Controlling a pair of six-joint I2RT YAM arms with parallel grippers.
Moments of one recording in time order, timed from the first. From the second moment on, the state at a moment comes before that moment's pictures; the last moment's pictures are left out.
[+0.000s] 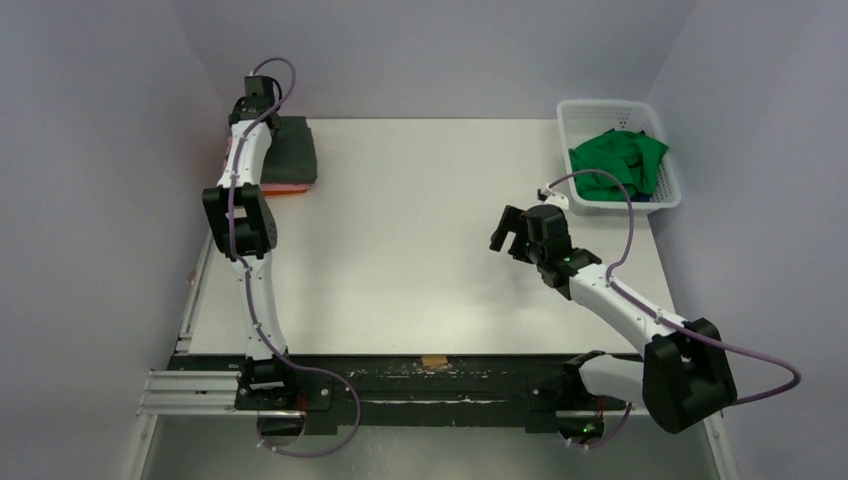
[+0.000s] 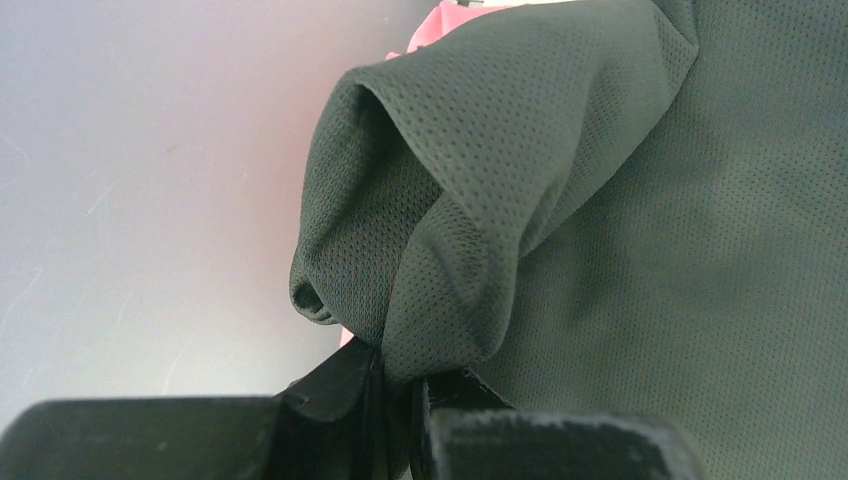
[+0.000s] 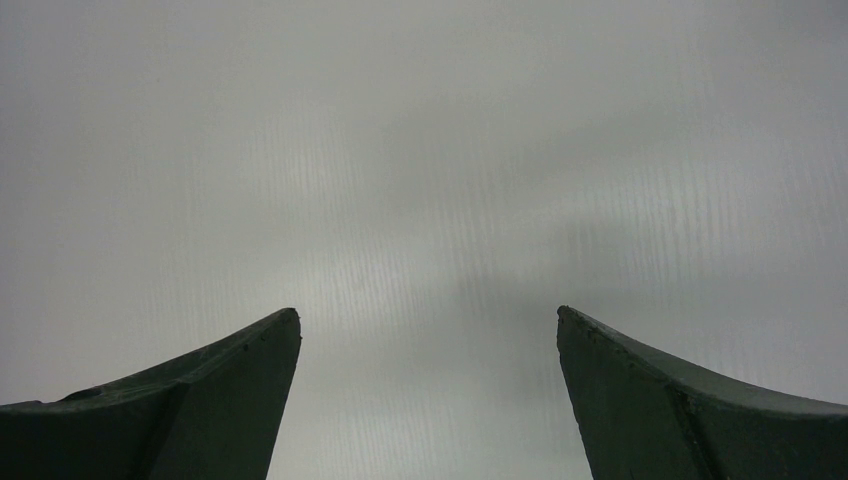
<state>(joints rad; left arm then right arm) 0.12 2.44 2.35 -0.71 -0.56 0.23 0.39 1.20 0.66 -0.13 0.21 0.59</state>
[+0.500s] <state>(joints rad) 0.12 2.41 2.35 -0.66 -0.69 0.10 0.39 1.20 0.70 -0.18 0.26 0.58</state>
